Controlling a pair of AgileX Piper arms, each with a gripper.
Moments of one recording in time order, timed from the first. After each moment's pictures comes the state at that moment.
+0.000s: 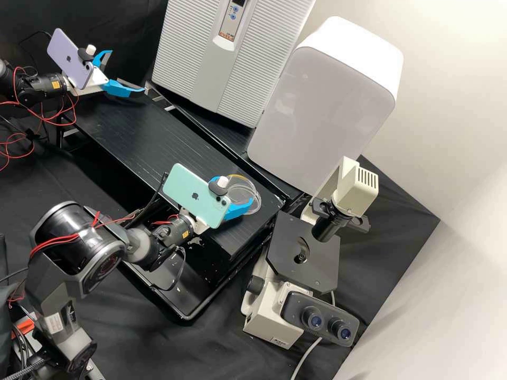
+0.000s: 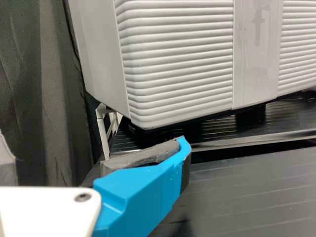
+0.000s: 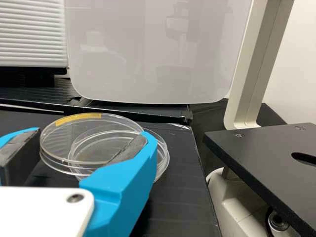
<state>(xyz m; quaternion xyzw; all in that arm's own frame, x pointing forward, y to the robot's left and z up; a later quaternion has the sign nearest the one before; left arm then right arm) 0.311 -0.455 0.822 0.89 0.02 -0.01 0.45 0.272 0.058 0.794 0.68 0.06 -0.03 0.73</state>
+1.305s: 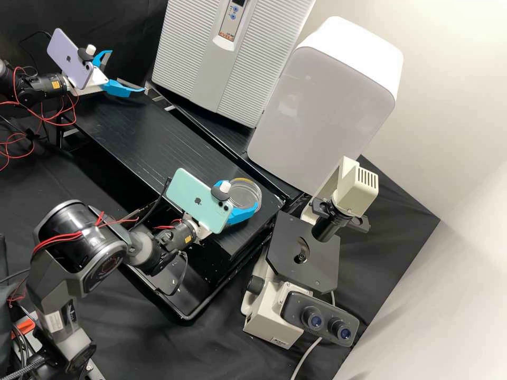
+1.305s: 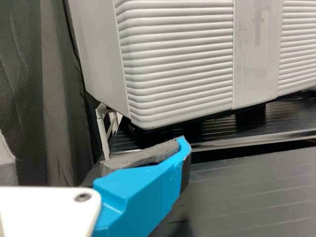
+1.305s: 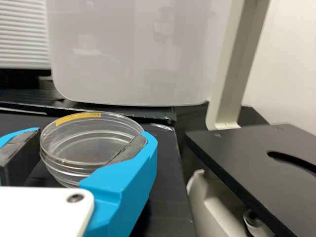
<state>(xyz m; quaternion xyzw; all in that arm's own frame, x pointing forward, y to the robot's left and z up) 0.311 -0.455 0.822 0.89 0.02 -0.01 0.45 0.271 0.045 0.801 0.68 0.04 -0.02 0.73</state>
